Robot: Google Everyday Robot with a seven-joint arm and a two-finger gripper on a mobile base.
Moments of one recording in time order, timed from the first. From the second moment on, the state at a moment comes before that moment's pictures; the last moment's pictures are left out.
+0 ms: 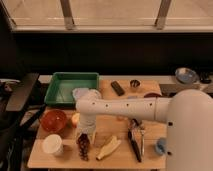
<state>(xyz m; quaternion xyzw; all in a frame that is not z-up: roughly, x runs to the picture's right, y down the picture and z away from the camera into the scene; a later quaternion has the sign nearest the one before) -0.107 0.273 0.766 -0.32 -0.36 -0.52 0.71</state>
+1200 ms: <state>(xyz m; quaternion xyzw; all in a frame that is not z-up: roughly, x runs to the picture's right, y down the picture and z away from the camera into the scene) -0.026 0.101 0.780 -0.27 -0.27 -0.34 0.86</state>
